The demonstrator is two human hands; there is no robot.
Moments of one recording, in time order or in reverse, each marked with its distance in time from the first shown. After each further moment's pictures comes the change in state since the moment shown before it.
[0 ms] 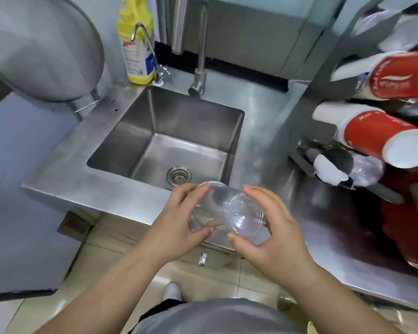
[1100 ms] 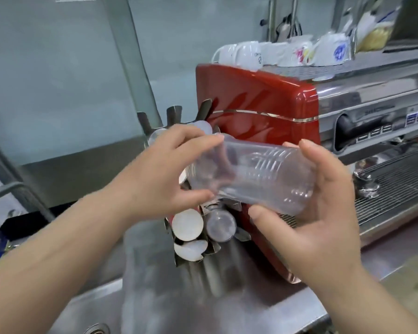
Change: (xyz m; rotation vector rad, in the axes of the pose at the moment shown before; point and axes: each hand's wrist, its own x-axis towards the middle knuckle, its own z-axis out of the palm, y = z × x) left_hand 0.233 0.351 0.026 0.326 -0.178 1.052; right_hand -0.030 0.013 -0.275 -0.007 0.963 -0.193
